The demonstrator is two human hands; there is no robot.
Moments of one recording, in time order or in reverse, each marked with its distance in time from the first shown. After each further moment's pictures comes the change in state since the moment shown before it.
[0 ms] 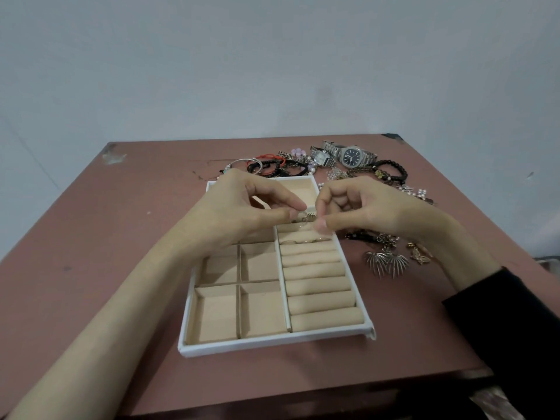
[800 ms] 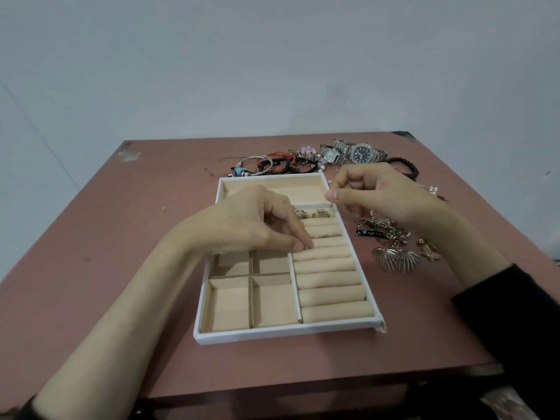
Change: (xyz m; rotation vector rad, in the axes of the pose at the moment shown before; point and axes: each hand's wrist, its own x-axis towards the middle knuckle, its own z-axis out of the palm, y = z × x) left_hand -0.005 -0.003 -0.003 0.101 -0.291 -0.019; right_hand 0.003 0.000 0.001 0.024 0.227 -0.002
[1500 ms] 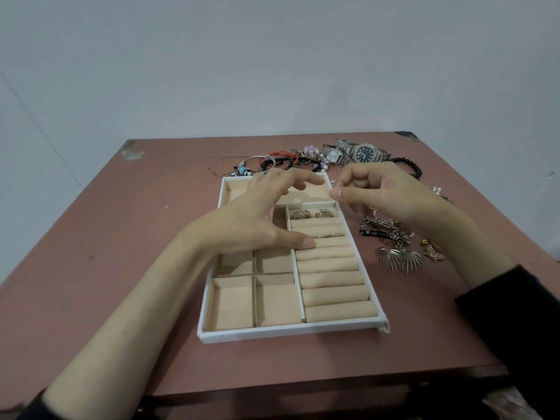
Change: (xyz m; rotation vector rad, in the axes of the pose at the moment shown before) left_hand 0.004 -0.007 0.002 0.152 0.119 0.029; right_hand -0.002 -0.003 0.001 0.007 0.022 0.016
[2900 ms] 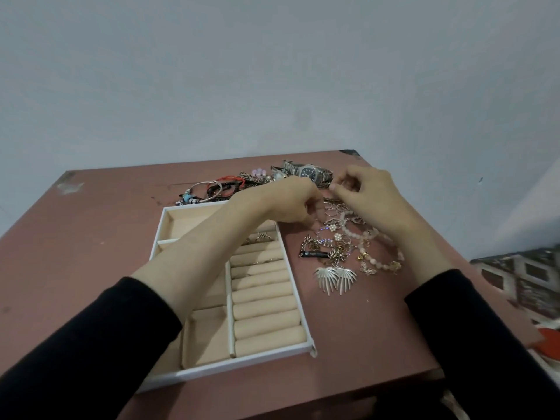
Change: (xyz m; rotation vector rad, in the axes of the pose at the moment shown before) left_hand 0.139 0.038 0.042 0.402 -0.294 0.094; right_hand 0.004 0.046 -0.060 -0.454 0.496 0.007
